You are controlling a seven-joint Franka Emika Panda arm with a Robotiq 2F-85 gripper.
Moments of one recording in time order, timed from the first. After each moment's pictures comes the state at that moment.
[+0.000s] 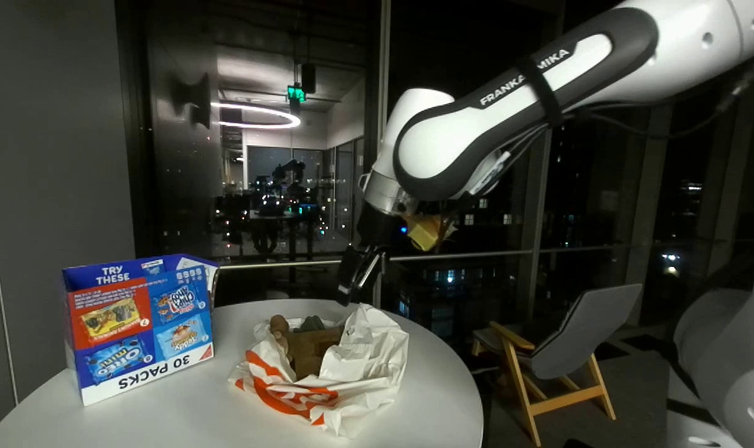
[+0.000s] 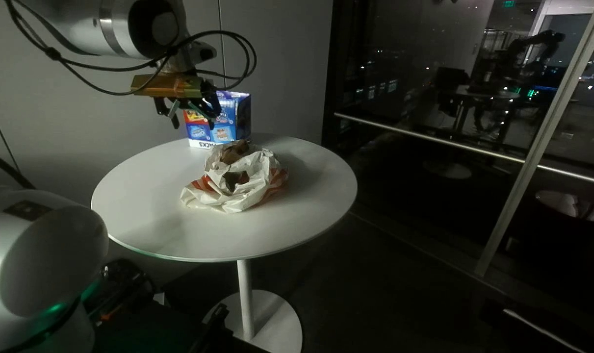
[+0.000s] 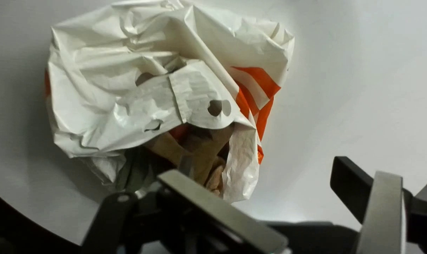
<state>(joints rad) 0.23 -0.45 0.06 -2.56 0.05 2.46 -0.18</state>
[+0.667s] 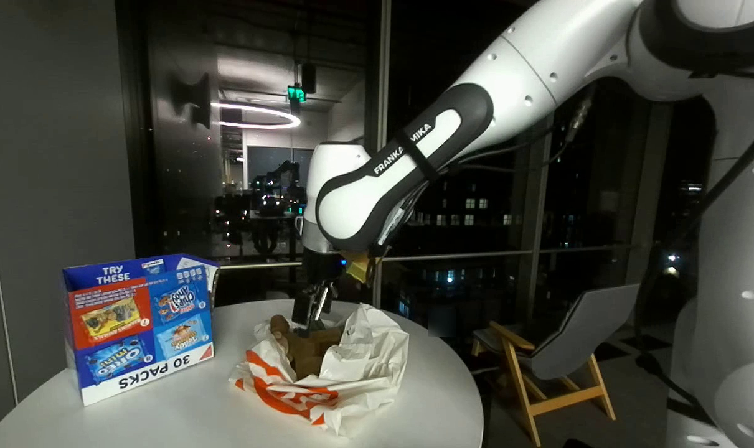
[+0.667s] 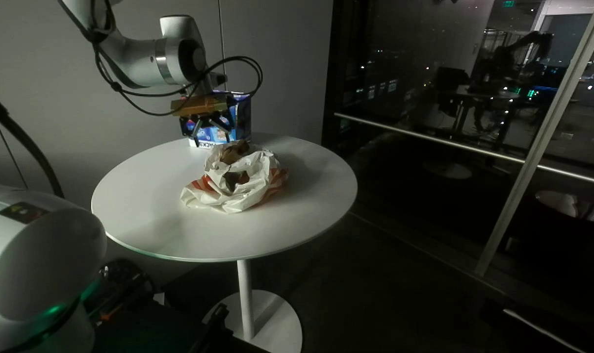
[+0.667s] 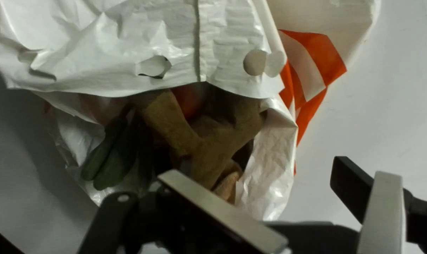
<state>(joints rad) 0.19 0.01 0.12 -2.25 -0.16 2.49 -0.19</state>
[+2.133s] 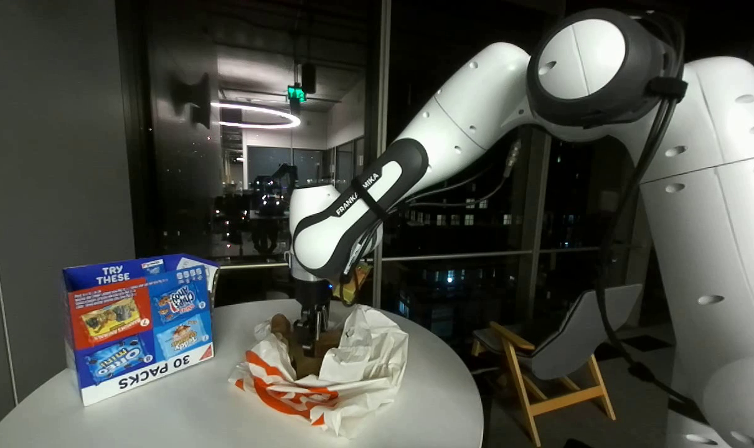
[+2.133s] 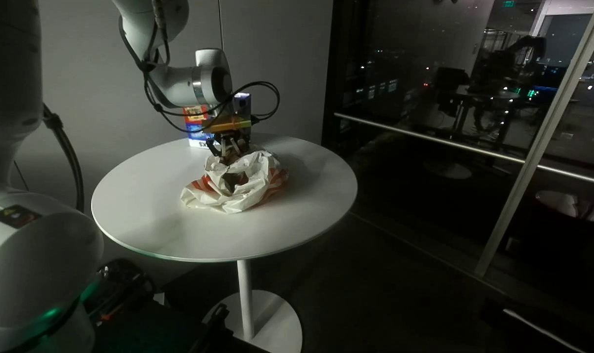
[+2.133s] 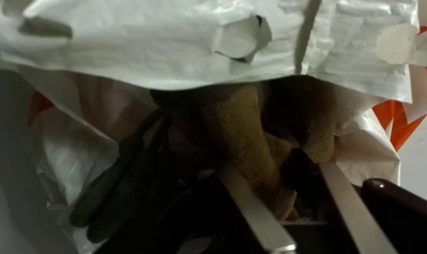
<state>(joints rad) 0.14 0.30 0.12 -2.02 -0.22 2.41 -0.25</state>
